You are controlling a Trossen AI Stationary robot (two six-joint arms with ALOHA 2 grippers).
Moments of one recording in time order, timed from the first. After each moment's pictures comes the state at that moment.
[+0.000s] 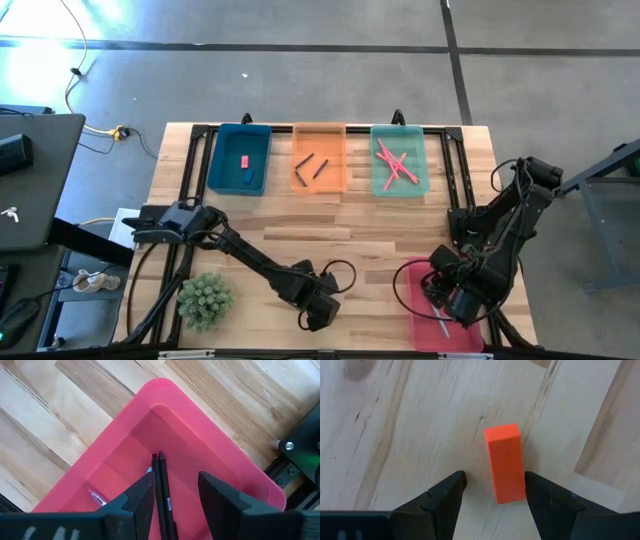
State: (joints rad) left arm -0.38 2.31 1.71 -0.82 -0.17 -0.85; right arm 1.01 1.42 1.10 -1.28 0.22 1.83
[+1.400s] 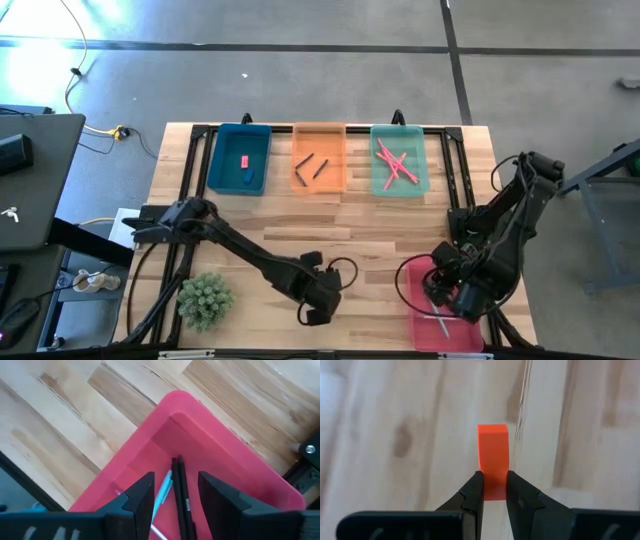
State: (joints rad) left arm -0.37 2.15 1.69 -0.74 -0.24 -0.59; right arm 1.01 1.36 1.10 -1.25 0.26 1.86
